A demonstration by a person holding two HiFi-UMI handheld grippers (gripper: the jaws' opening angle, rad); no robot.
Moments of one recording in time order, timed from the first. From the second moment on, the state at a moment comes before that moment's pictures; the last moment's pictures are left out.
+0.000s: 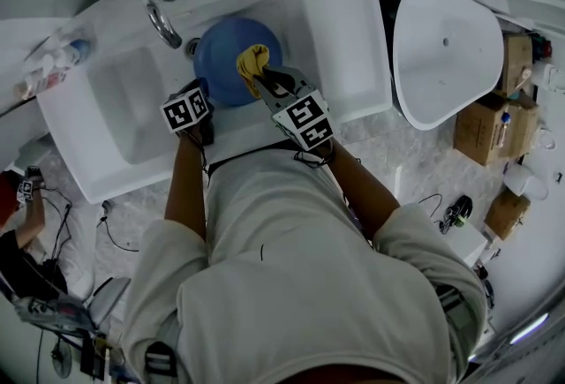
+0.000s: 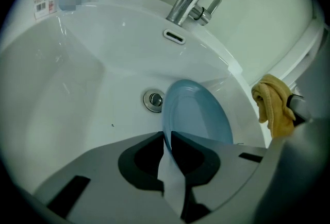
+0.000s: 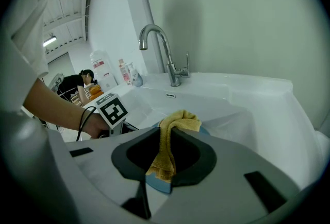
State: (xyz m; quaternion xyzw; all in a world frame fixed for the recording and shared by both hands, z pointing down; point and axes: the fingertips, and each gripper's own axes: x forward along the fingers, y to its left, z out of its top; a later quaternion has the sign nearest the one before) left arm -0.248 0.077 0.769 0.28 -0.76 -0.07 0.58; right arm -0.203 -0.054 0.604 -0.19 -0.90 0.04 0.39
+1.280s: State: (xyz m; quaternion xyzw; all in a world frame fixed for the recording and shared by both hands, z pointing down) left arm -0.252 0.051 0.693 0.32 -0.78 0.05 0.53; right arm -0.268 -0.097 0.720 -0.16 -0.87 0.10 0.45
